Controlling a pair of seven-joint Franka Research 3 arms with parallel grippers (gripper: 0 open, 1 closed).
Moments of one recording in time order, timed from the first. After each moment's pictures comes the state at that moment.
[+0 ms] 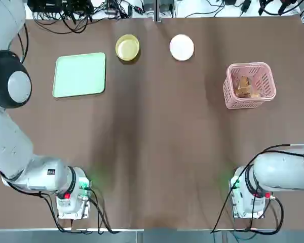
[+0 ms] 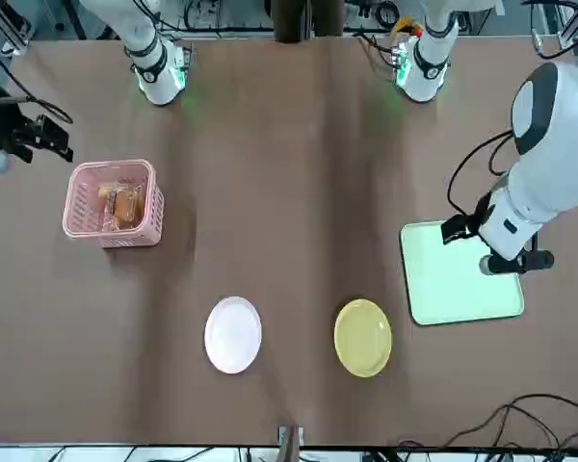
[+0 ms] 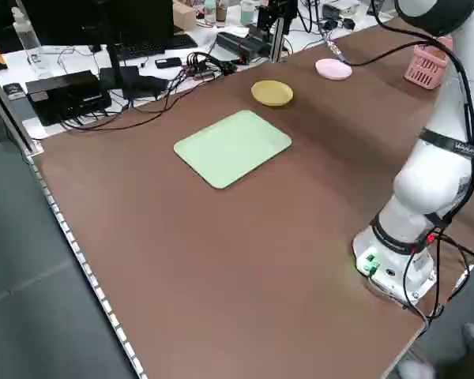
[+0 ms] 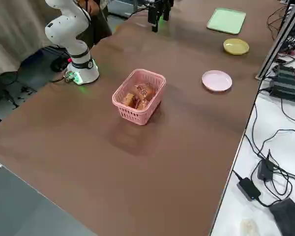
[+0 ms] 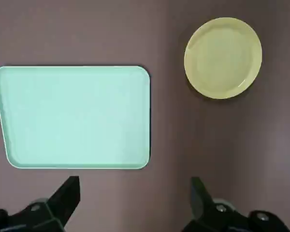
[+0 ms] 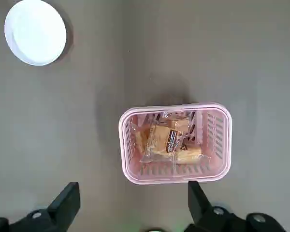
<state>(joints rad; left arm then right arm) -0.06 0.26 -0.13 -1.52 -0.01 1.74 -0.25 -0.07 -0.06 0.08 -1.62 0.03 1.50 0.03</state>
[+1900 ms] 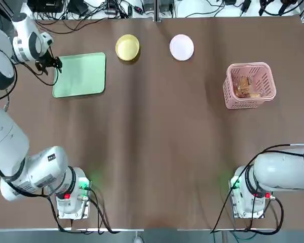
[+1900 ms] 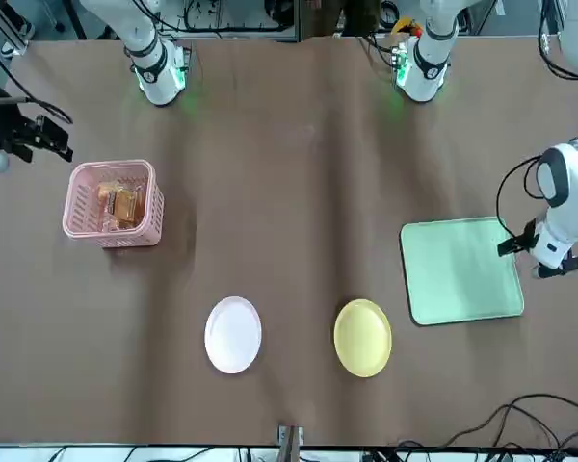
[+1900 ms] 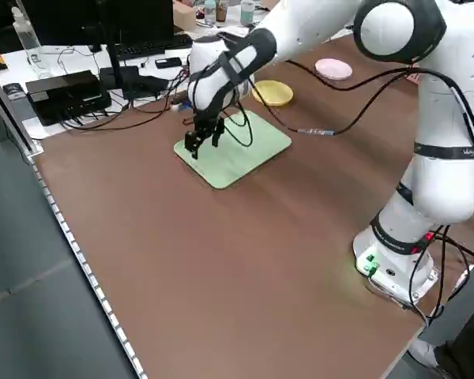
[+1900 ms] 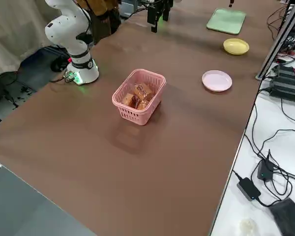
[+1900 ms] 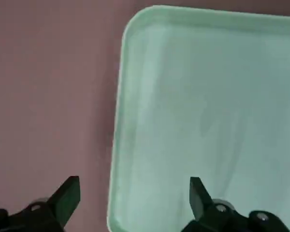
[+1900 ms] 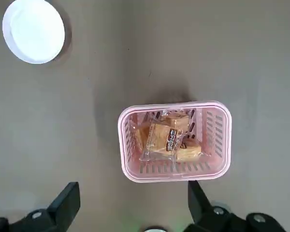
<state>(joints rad) 0.43 0.45 -0.10 -2.02 0.18 2.46 0.01 -0.07 -0.06 0.08 -1.62 0.03 1.49 0.03</state>
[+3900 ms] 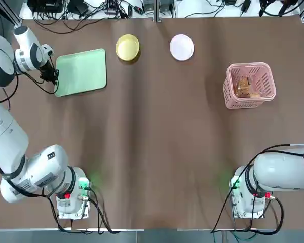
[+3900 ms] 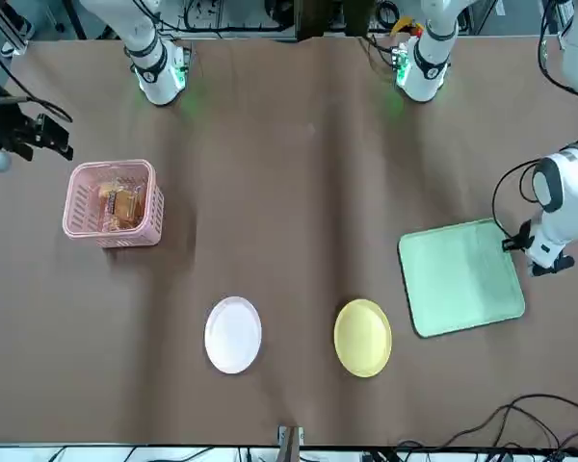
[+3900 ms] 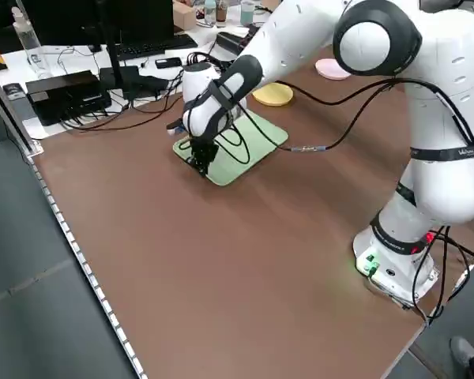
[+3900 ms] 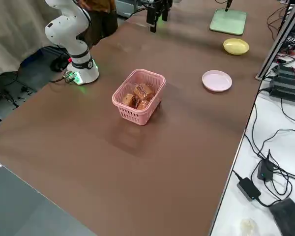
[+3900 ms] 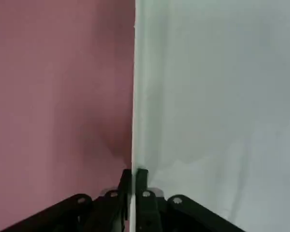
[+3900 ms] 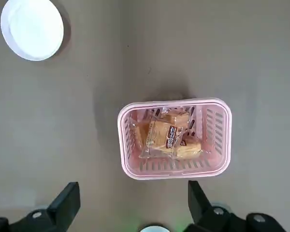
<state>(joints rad) 0.47 0.52 -0.10 -2.02 0.19 2.47 0.06 -0.07 -0.06 0.08 -1.62 0.03 1.48 0.03</state>
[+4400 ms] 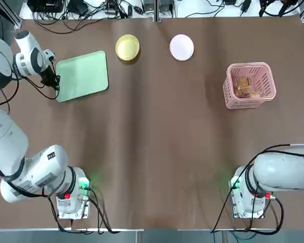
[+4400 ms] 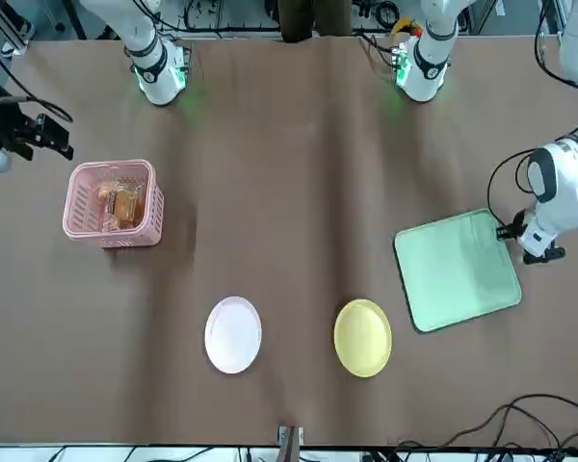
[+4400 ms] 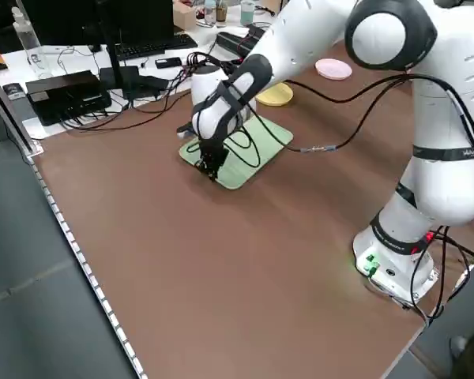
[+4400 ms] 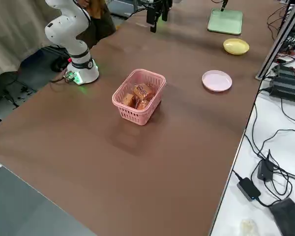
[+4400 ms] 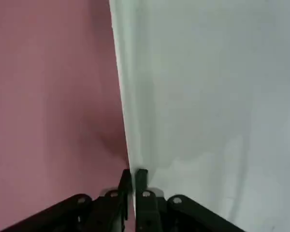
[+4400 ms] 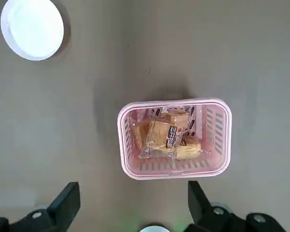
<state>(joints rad) 0.48 0.44 -0.11 -2.16 0.19 2.47 0.11 -0.07 -0.06 0.08 -1.62 0.03 1.48 0.03</state>
